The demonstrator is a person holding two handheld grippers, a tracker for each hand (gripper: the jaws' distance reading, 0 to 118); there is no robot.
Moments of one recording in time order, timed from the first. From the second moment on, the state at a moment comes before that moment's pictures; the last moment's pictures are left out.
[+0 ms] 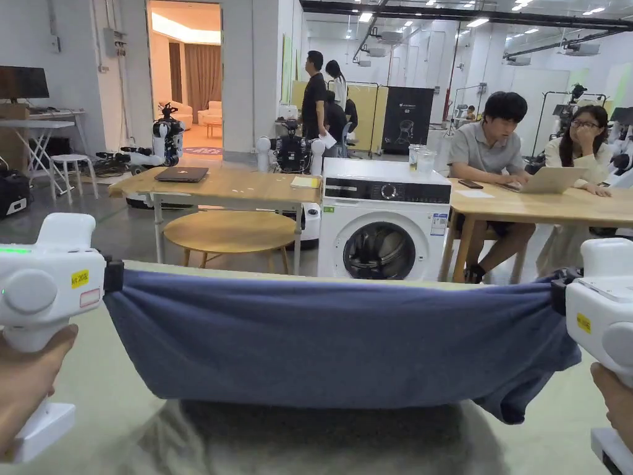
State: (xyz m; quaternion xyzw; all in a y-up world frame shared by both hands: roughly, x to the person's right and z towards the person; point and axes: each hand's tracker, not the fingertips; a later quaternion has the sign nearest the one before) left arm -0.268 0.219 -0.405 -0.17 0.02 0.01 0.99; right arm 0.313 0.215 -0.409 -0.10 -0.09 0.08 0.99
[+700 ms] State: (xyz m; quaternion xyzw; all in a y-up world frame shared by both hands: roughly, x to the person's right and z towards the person) left arm -0.262 0.010 -0.258 -0.34 0.02 0.04 0.94; right arm 0.313 0.013 -0.258 -0.31 -0.07 0.08 0.94
